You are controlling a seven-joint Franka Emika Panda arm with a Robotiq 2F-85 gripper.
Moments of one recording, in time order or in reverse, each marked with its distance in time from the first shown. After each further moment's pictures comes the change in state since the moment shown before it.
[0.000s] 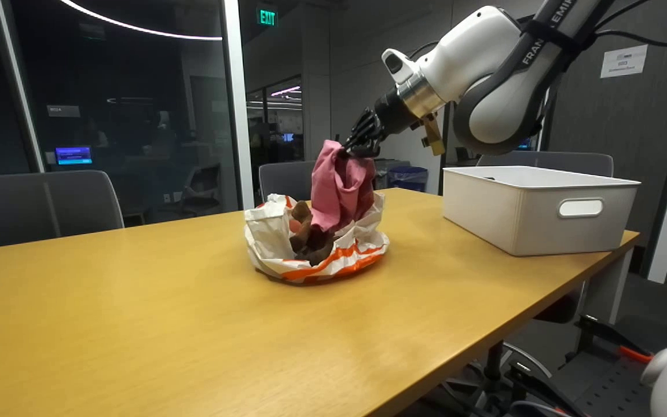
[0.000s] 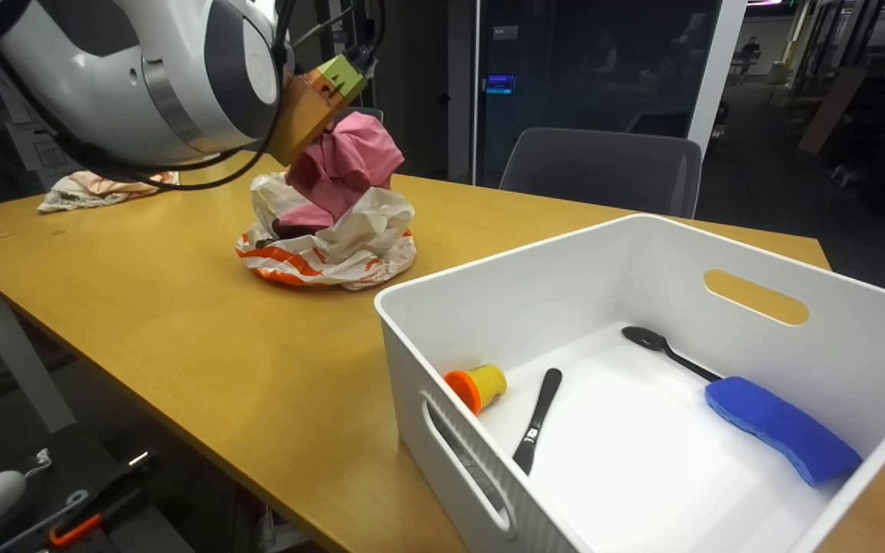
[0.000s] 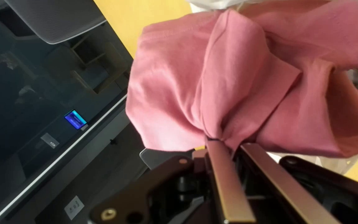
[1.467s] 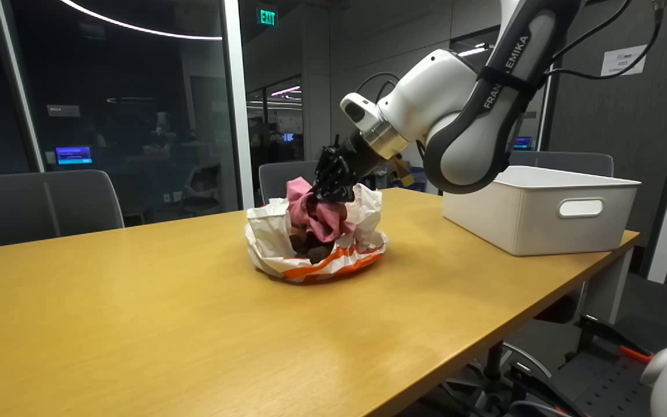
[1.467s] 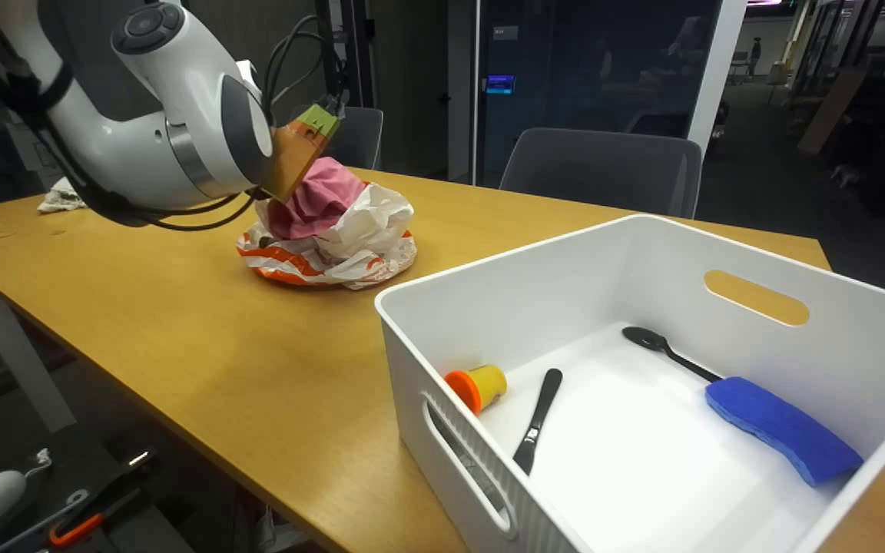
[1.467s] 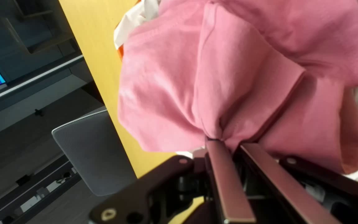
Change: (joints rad) arm 0.028 0.230 0.102 0.103 0.003 0.019 -0.223
